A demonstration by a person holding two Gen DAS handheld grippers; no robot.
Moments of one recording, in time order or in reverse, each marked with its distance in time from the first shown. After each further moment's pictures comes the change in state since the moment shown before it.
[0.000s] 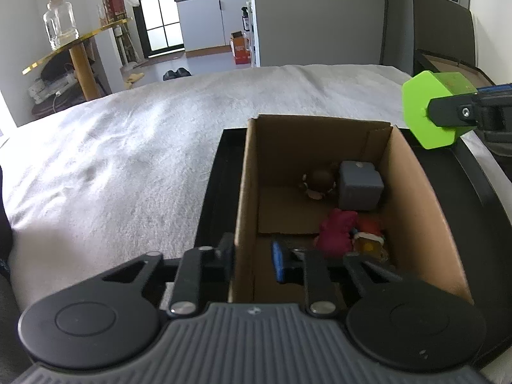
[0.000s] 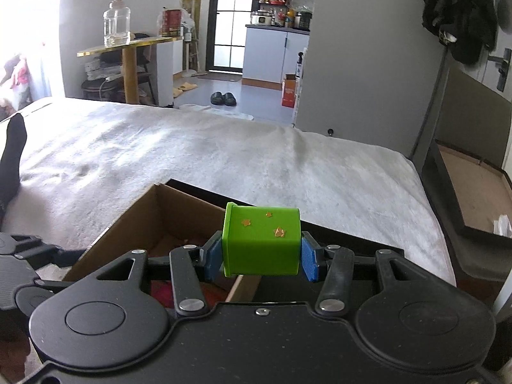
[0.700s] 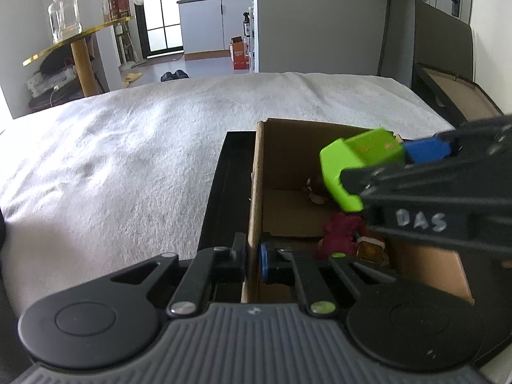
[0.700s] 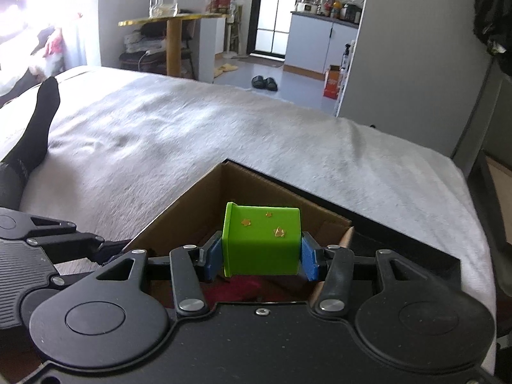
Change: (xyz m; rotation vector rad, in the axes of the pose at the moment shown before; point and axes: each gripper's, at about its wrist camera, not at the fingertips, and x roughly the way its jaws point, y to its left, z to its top) left arm -0.001 0.016 -0.004 -0.043 -0.022 -0.042; right arm 0.030 0.056 -0.007 -0.093 0.073 0.116
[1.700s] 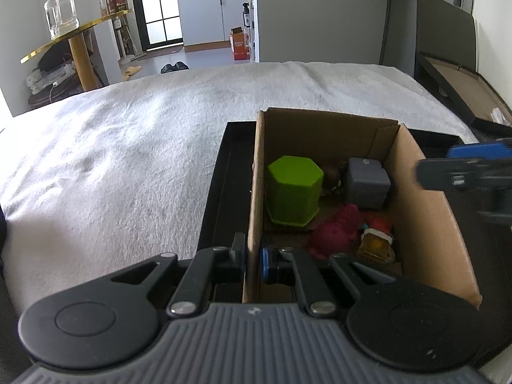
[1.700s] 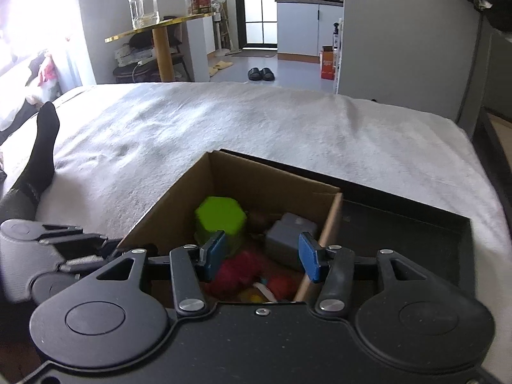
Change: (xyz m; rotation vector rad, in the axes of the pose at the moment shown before) left arm 0.007 -0.004 0.001 0.026 0.042 0.021; right arm -0.029 -0.036 -0.017 0.148 0.011 0.042
